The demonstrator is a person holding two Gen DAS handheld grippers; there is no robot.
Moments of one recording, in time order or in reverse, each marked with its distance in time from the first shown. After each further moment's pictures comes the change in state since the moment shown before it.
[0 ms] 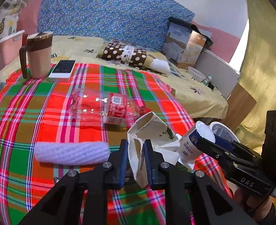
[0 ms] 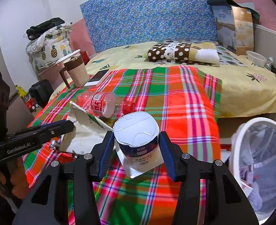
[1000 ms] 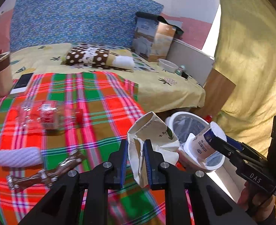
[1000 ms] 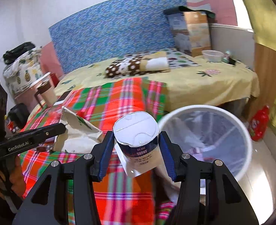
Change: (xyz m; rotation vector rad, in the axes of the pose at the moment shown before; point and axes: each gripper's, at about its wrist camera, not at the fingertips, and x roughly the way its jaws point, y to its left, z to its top) left arm 0.015 -0.117 -0.009 0.142 0.026 -0.135; right arm -0.084 -0.082 -0.031 0.153 -0.119 -0.229
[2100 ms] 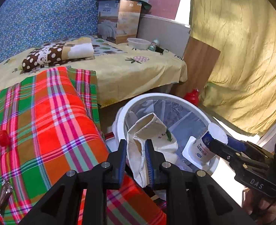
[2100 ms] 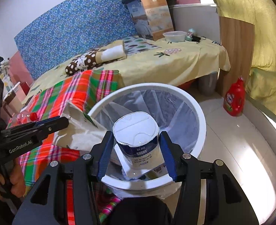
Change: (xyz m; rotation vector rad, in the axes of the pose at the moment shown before) left arm 0.121 -0.116 0.001 0.200 0.142 -0.073; right arm 0.009 -0.087 -0.021 0.137 0.089 -0.149
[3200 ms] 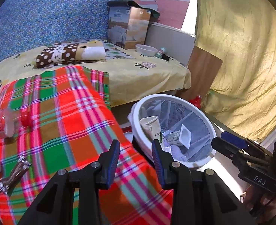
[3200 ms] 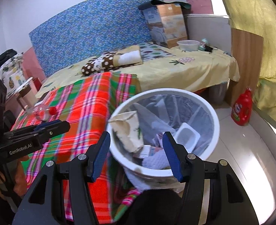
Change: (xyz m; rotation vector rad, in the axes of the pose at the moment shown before) left arm -0.061 0.028 -0.033 -0.061 -0.068 0.025; right arm -0.027 0.041 -0.007 -0.082 -0.056 0.086
